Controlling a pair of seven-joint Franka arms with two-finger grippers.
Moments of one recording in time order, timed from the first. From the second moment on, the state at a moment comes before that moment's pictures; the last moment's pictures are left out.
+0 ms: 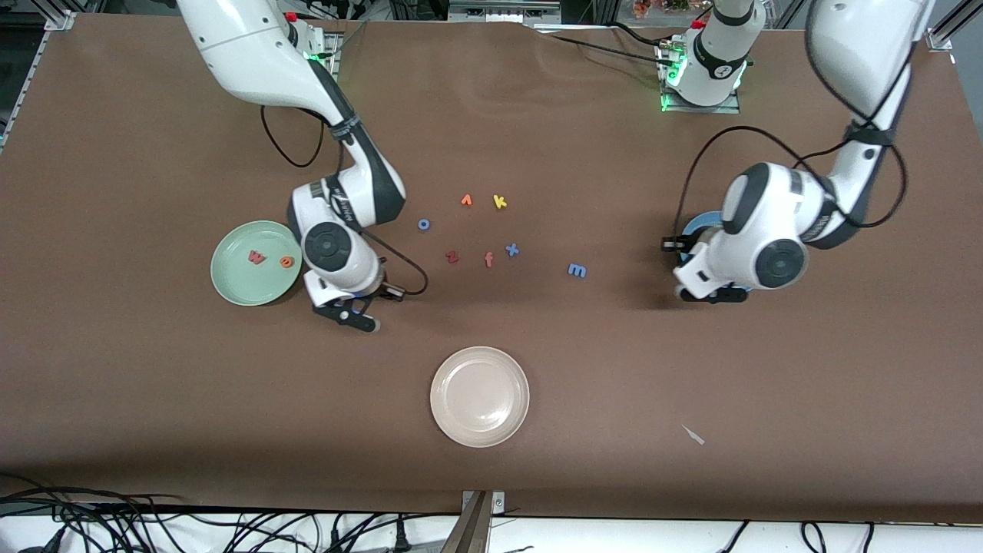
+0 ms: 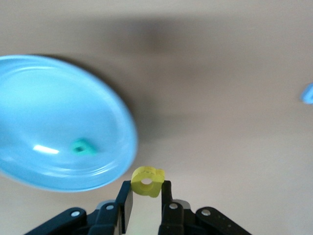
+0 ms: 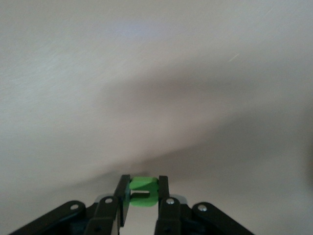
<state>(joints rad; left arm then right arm) 0.08 0.42 -0.26 -1.89 -0.01 1.81 -0.17 0.53 0.63 -0.13 -1.70 0.09 2.21 0.62</state>
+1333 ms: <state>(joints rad) 0.27 0.50 -0.37 -1.86 0.11 1.87 -0.15 0.40 0.51 -0.36 -1.83 0.13 2.06 -0.17</state>
